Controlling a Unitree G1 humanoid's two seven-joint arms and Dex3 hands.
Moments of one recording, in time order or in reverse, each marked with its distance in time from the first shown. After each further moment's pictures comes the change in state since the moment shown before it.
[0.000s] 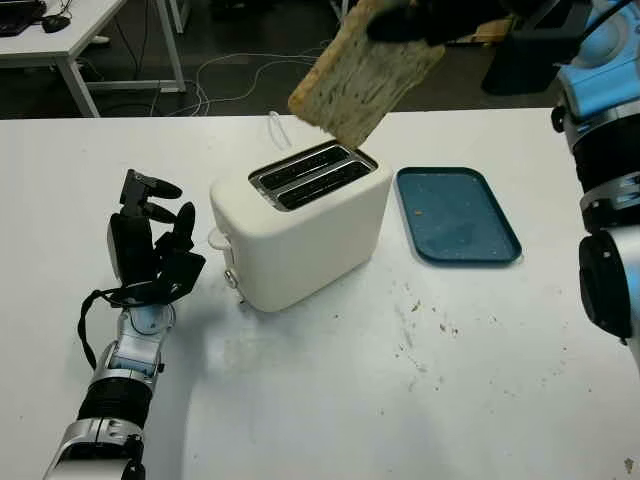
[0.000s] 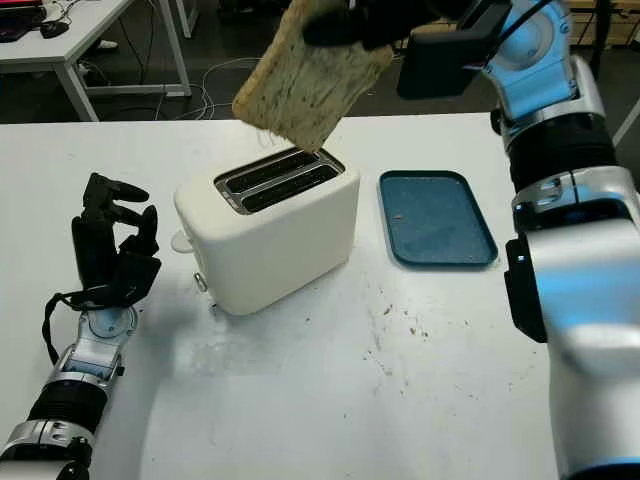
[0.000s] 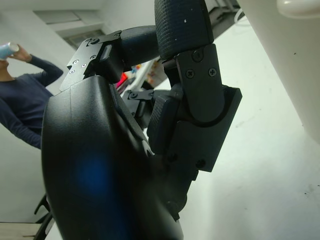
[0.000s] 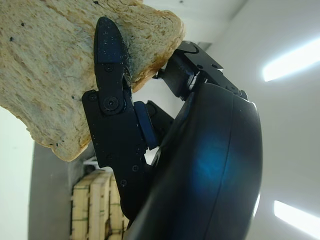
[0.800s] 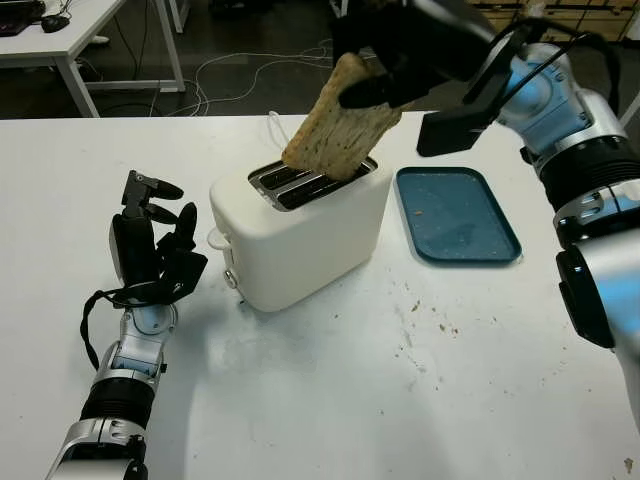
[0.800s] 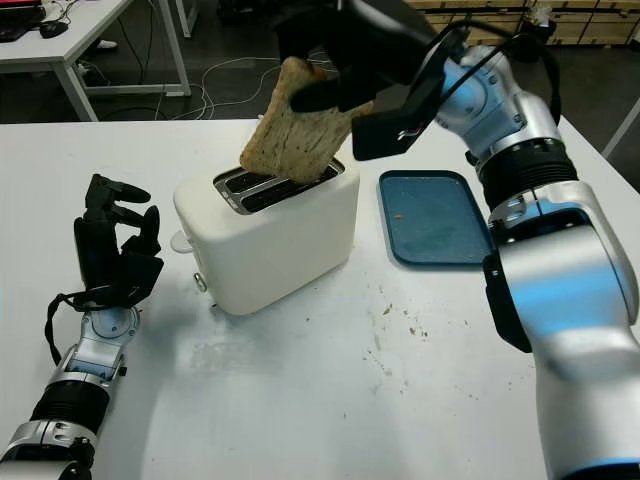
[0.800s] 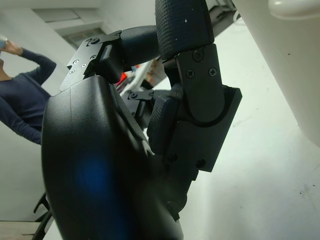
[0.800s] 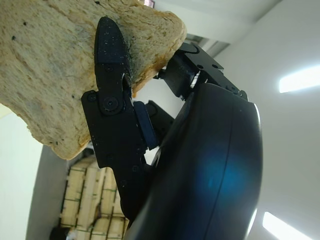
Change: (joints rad) left arm 0.000 -0.008 -0.004 0.000 0.003 0.007 0.007; right arm 0.009 0.050 0.145 0.125 -0.306 -0.080 -0.342
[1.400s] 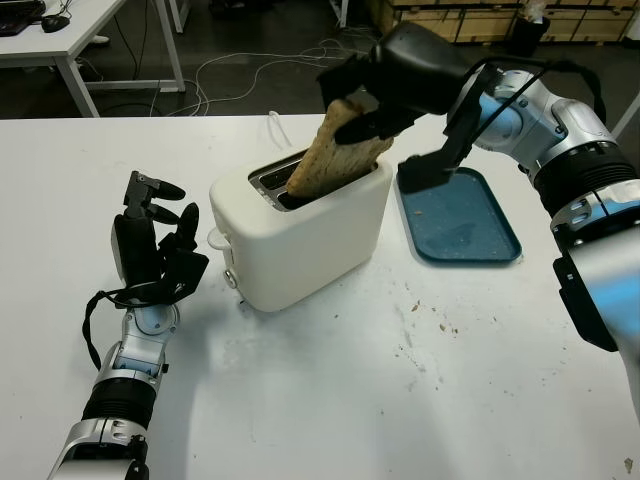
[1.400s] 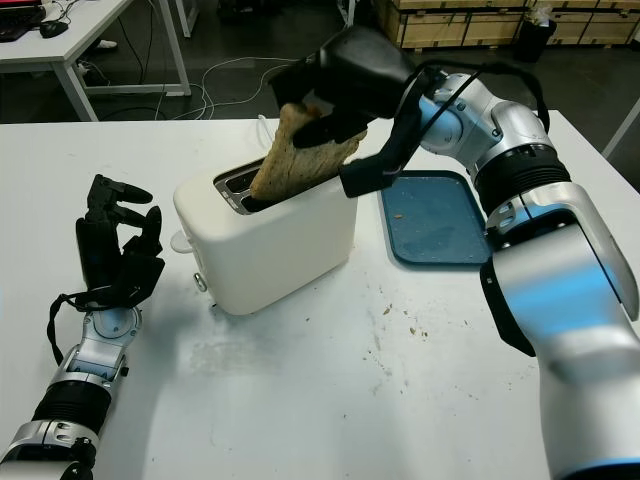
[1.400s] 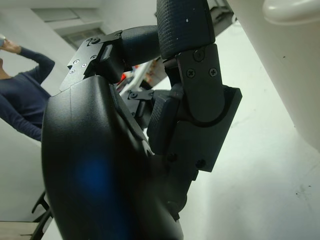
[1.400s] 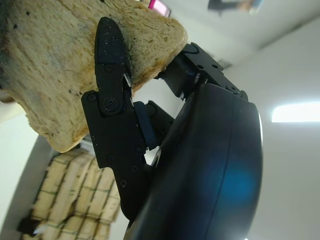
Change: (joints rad) left arm 0.000 -0.005 -0.001 -0.001 0.000 -0.001 -0.003; right arm -0.025 -0.018 0.160 0.020 -0.204 -0.053 -0.167
